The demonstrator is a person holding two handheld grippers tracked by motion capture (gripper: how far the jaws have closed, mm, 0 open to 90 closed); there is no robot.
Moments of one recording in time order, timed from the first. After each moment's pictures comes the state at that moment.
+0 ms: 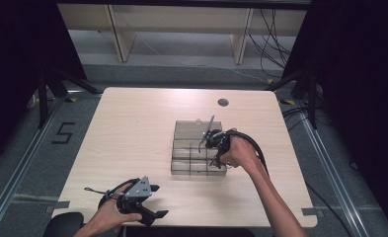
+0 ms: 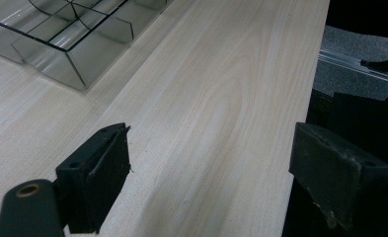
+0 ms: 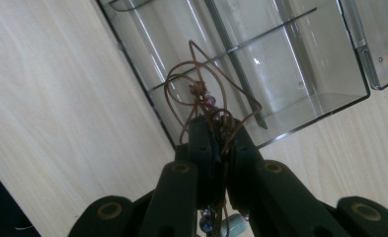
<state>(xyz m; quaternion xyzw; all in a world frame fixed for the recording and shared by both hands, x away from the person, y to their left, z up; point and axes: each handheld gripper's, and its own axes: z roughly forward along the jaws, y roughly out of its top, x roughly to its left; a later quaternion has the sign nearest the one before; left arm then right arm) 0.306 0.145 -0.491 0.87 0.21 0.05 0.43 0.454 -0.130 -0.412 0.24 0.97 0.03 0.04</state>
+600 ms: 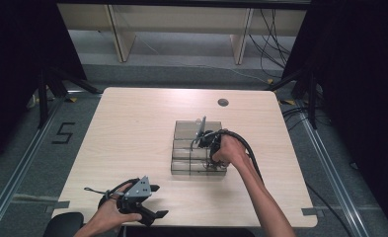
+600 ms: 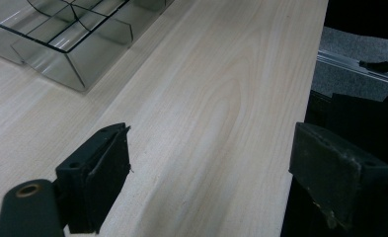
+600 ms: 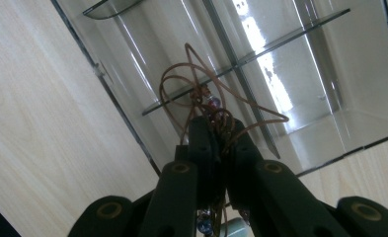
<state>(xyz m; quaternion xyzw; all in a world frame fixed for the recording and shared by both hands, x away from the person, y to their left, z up) 0.308 0.146 -0.490 0.88 0.21 0.06 0.42 0.474 -0.111 -0.437 0.25 0.97 -0.01 0.00</state>
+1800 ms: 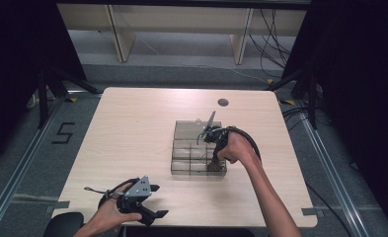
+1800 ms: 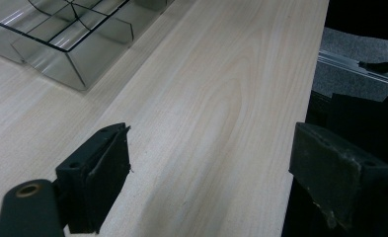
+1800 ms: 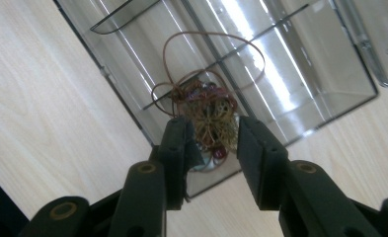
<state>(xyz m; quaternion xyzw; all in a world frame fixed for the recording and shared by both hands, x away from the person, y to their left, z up) 0.309 0.146 -0.491 0.88 0.20 0.06 0.43 0.468 -0.130 -0.414 0.30 0.95 0.05 0.00</state>
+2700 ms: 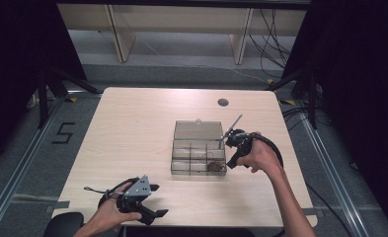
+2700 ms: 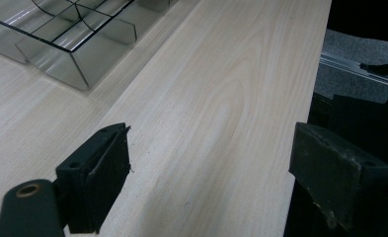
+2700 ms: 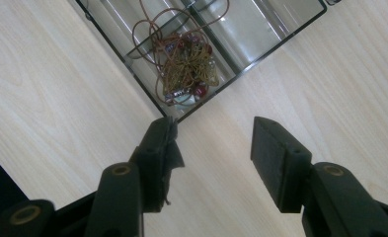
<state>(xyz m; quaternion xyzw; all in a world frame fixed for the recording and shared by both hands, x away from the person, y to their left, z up) 0.308 0.146 -0.491 0.87 0.22 0.05 0.43 0.437 -0.185 -0.401 0.34 0.94 0.10 0.03</state>
